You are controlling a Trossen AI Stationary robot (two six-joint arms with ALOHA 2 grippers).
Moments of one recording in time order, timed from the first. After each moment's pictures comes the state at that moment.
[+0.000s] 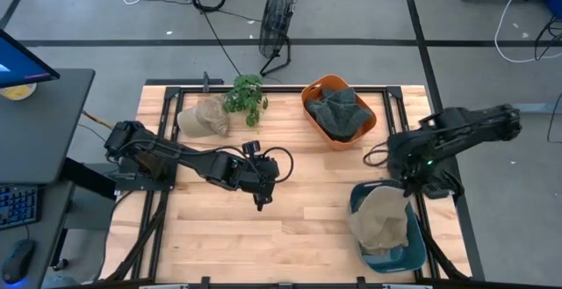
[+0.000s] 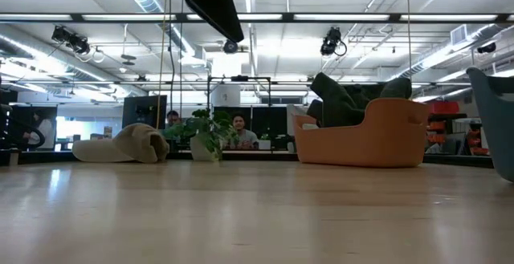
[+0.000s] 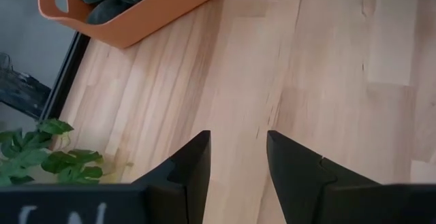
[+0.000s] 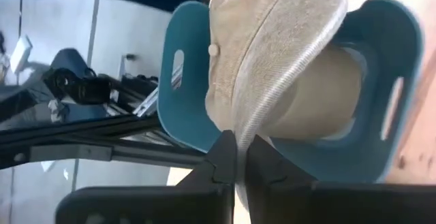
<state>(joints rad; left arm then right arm) -0.29 1.69 1.43 -0.78 -0.58 -0.30 0.28 0.99 1.24 -1.51 -0.56 0.13</state>
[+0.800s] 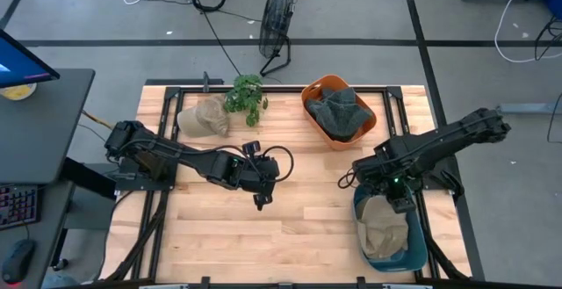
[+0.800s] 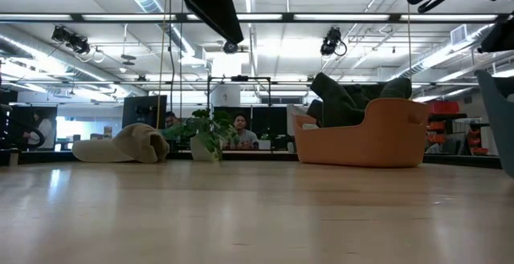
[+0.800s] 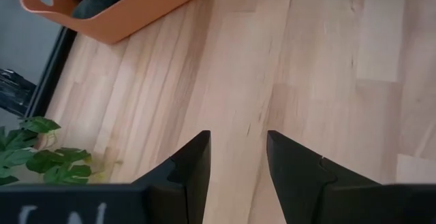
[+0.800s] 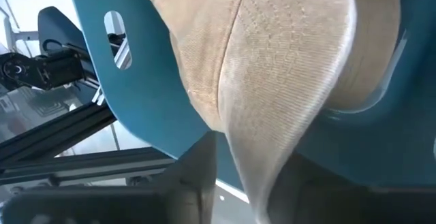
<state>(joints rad) -0.28 1.69 1.43 -0.79 -0.53 -0.30 0.28 1.21 0.96 -1.40 -0.64 0.13</state>
